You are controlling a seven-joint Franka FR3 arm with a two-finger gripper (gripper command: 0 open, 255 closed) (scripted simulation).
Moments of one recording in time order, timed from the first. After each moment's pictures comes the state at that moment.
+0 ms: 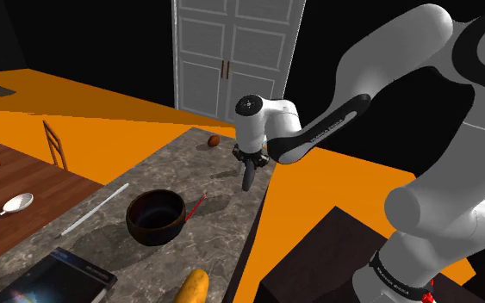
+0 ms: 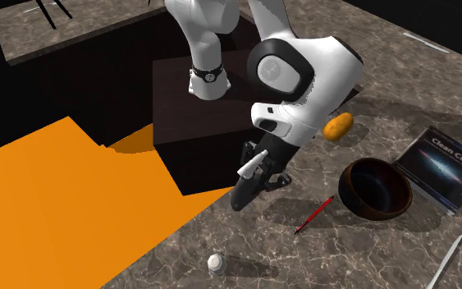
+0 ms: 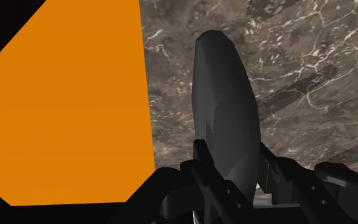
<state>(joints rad) -0.78 0.13 1.03 -2.34 -0.92 2.31 2.02</state>
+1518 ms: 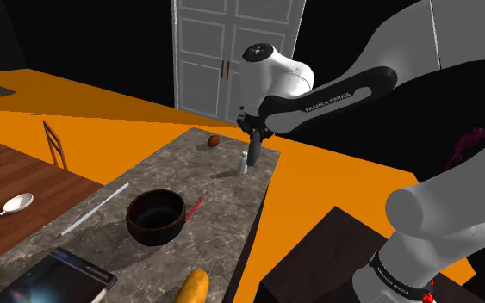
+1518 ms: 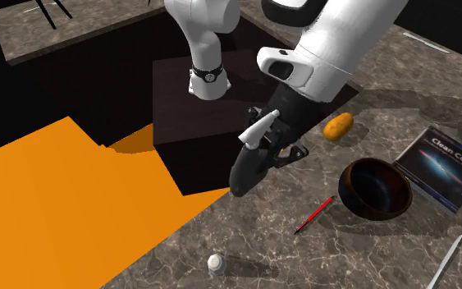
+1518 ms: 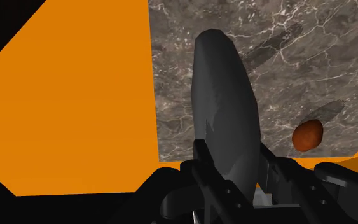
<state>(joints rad) -0.73 -0.24 0.95 -2.29 -0.43 2.24 1.57</state>
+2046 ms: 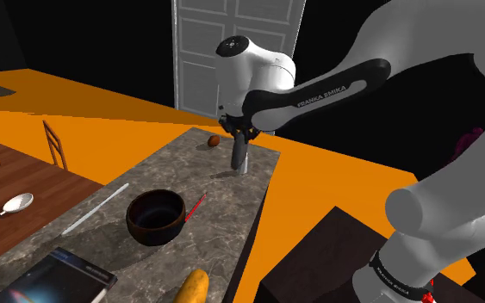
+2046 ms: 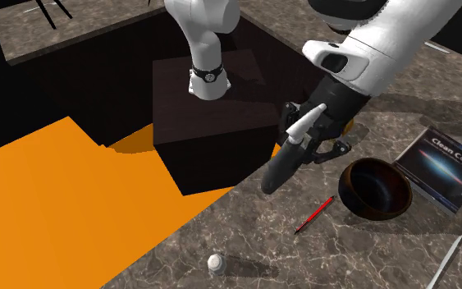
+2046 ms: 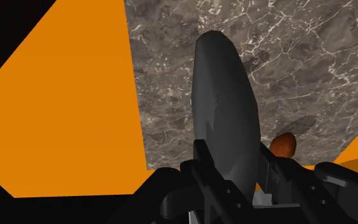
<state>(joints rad) -0.74 -0.11 1.11 -2.15 -0.51 2.10 1.73</state>
